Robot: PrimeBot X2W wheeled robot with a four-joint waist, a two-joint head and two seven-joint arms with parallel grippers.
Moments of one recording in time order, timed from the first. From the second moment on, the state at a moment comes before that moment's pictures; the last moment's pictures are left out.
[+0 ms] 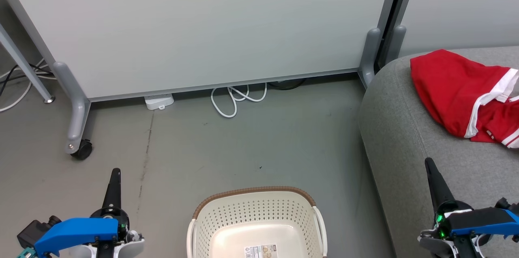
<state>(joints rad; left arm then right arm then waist) -0.07 0.05 0.08 0.27 -1.36 -0.13 0.04 -0.08 -0.04 -0.11 0.24 1.31 0.13 0.07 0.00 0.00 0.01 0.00</state>
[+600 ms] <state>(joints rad) -0.09 0.05 0.10 0.26 -1.48 -0.13 0.08 -0.09 -0.05 -0.11 0.24 1.46 0.13 0.09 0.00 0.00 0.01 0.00</state>
